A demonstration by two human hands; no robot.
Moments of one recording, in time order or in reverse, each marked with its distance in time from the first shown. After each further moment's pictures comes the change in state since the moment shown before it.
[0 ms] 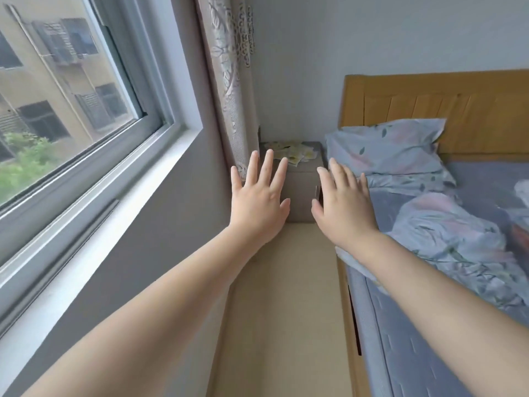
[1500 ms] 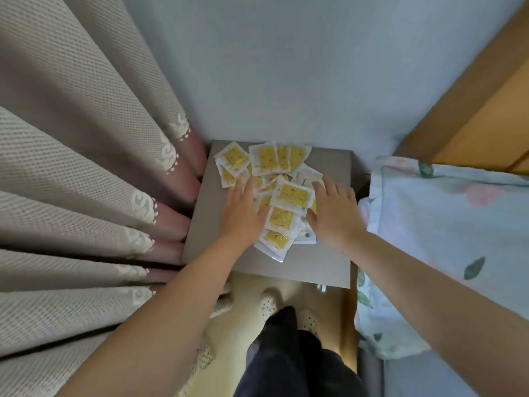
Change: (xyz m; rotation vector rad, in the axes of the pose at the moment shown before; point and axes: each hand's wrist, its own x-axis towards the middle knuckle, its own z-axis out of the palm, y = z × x) left_hand 0.894 -0.111 0.719 -0.514 -0.563 -0.464; right_hand 0.830 0.374 0.710 0.006 -0.720 -0.005
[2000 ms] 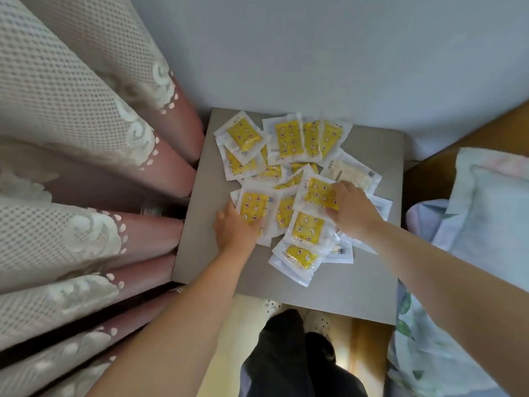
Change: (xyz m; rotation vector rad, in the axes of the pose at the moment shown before) left_hand 0.091 -0.110 0.104 -0.239 -0.106 -0.570; right_hand 0.131 0.012 0.127 0.254 -0.303 0.128
